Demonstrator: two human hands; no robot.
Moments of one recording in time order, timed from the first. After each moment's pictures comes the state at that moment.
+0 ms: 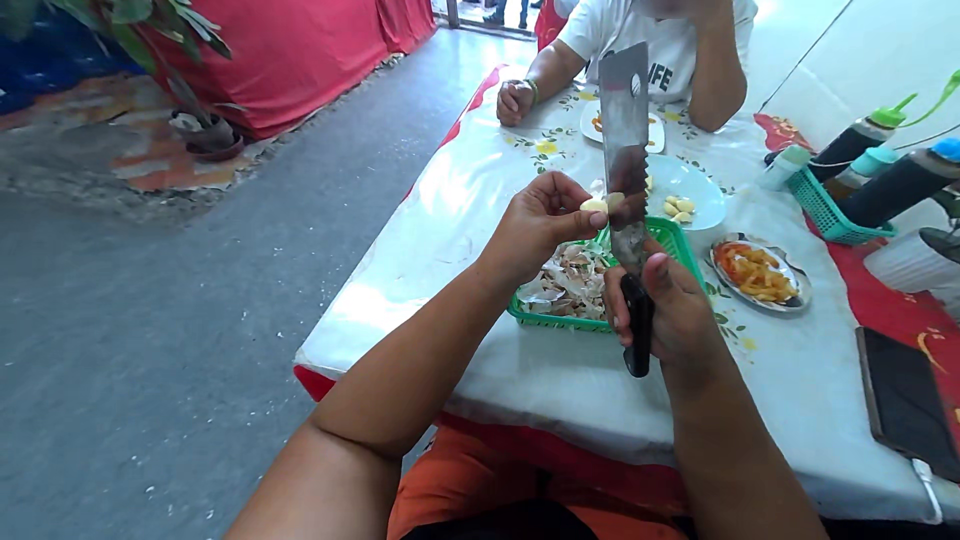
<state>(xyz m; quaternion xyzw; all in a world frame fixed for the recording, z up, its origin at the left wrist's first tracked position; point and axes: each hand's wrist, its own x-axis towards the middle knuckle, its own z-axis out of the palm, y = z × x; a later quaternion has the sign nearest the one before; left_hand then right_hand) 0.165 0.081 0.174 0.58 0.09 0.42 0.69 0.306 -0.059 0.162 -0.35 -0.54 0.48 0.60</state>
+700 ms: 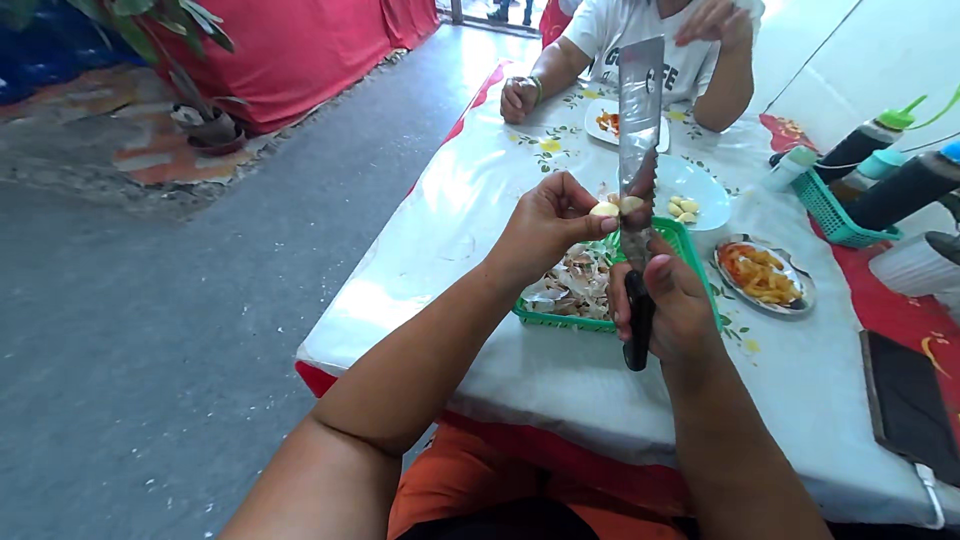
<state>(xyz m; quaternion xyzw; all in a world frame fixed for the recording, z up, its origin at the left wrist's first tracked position) 0.166 0.079 0.174 0.63 0.10 0.42 0.65 0.305 -0.055 0.159 -0.36 -0.56 0.43 0.61</state>
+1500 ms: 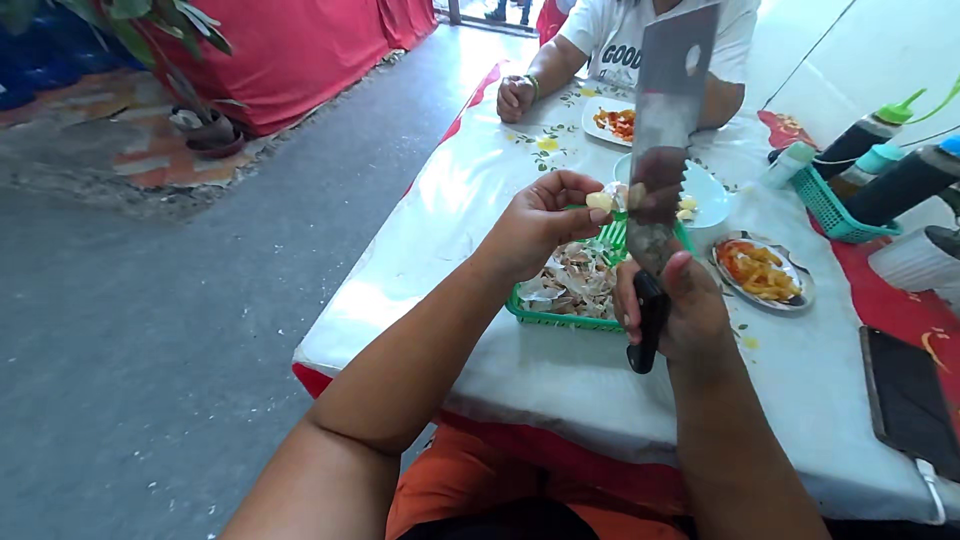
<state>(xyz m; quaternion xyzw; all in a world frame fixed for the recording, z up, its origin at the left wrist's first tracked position) 0.161 0.082 0.178 0.56 0.07 0.36 0.74 0.313 -0.061 0.161 -0.31 -0.54 0.48 0.62</state>
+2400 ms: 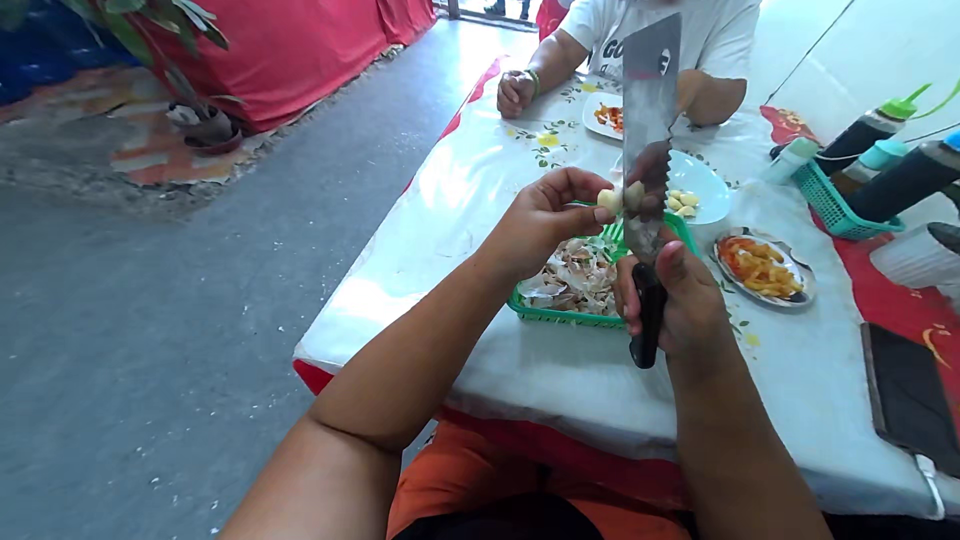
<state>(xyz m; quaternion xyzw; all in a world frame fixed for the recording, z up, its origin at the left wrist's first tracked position) 0.162 0.082 0.175 0.62 0.05 0.37 0.69 0.309 -0.060 0.164 -0.36 -0.55 0.44 0.61</state>
